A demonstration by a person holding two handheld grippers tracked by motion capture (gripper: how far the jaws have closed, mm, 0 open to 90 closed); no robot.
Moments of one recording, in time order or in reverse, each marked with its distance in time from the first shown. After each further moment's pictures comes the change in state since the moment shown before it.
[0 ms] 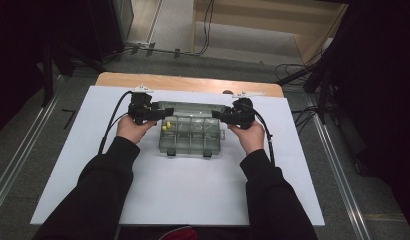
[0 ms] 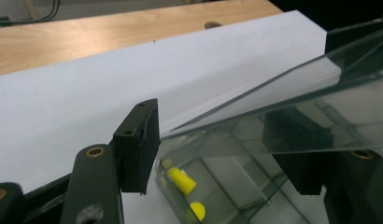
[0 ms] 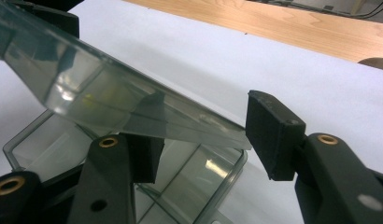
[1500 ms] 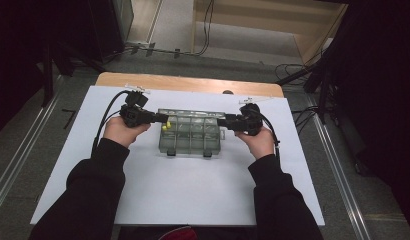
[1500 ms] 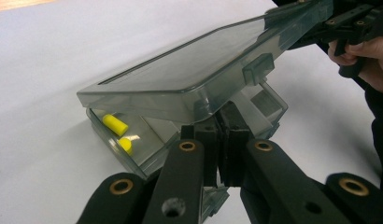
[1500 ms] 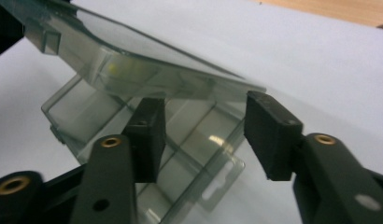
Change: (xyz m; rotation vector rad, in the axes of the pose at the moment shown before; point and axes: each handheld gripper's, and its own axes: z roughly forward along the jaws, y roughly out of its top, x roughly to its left) left arm -0.023 0.012 -0.043 0.167 -0.180 -0.018; right arm 0.000 -0.014 -0.027 0.070 0.056 0.002
